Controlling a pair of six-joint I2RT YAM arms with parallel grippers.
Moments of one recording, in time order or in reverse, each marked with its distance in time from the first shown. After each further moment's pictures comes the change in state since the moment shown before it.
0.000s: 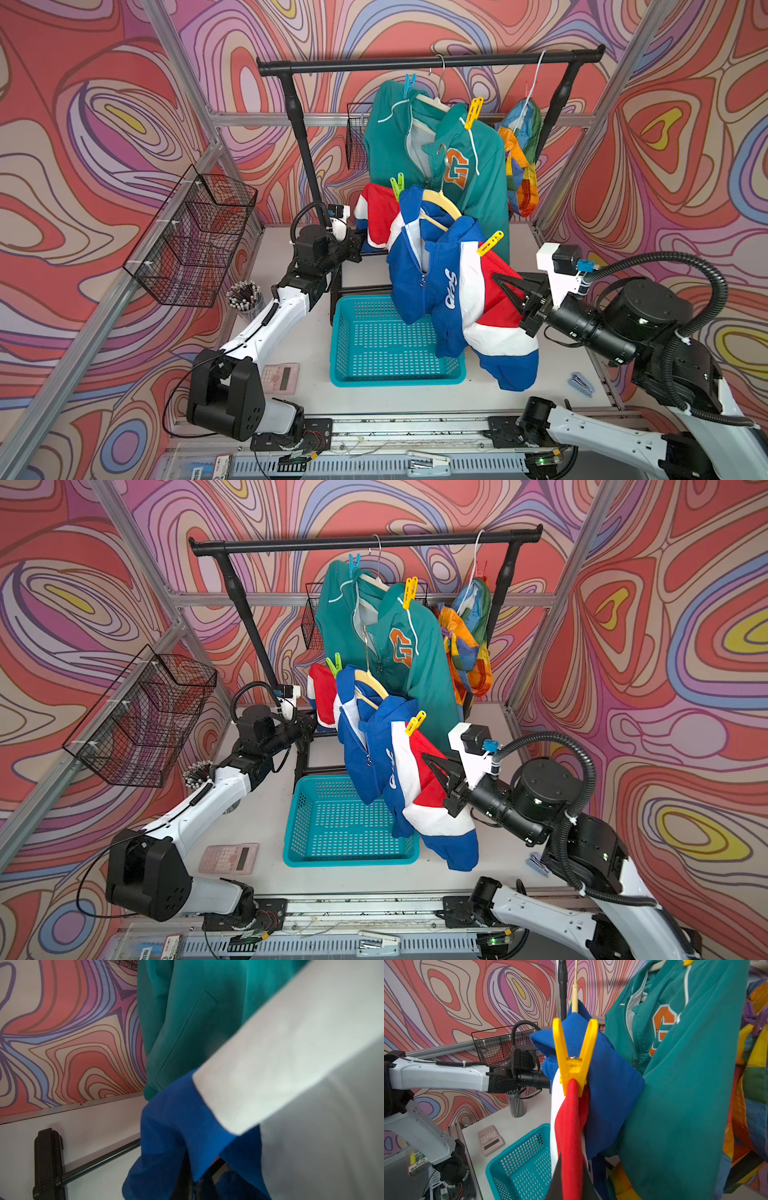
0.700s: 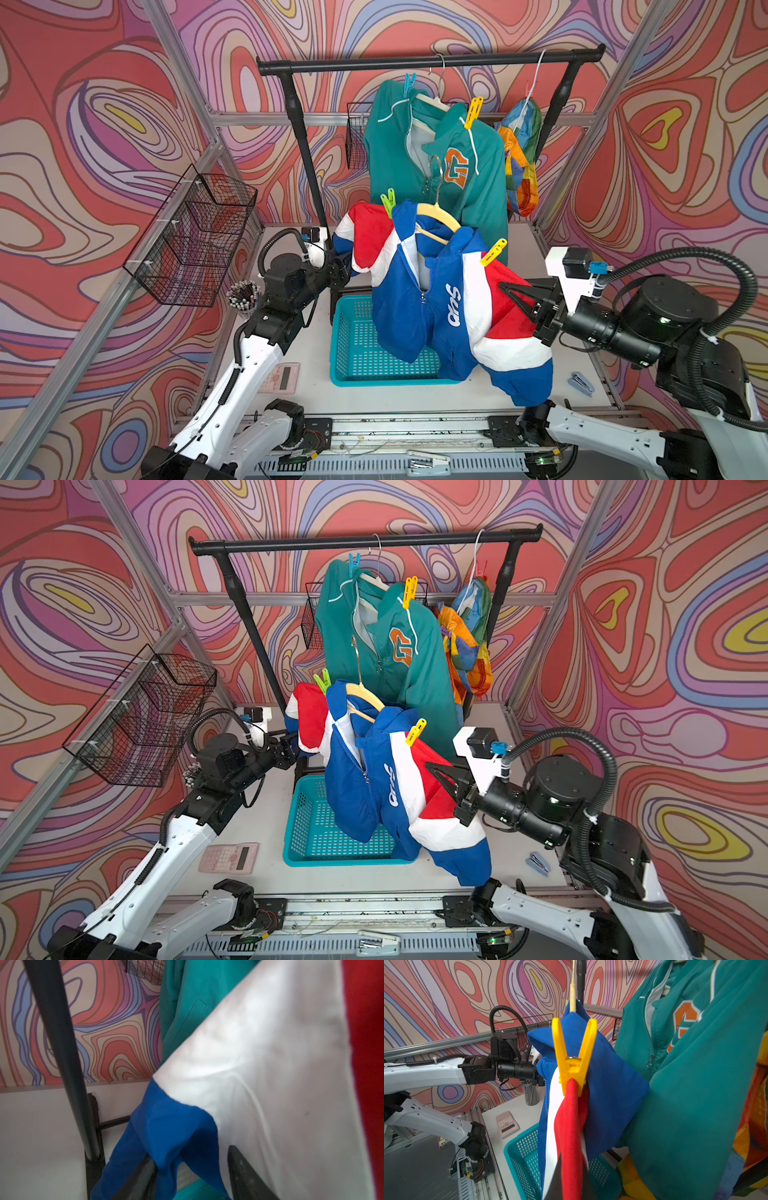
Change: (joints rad) left arm 0.000 -0.454 -0.185 -0.304 -0.126 -0.016; right arm 0.000 0.041 0.122 -0.168 -0.089 -0.003
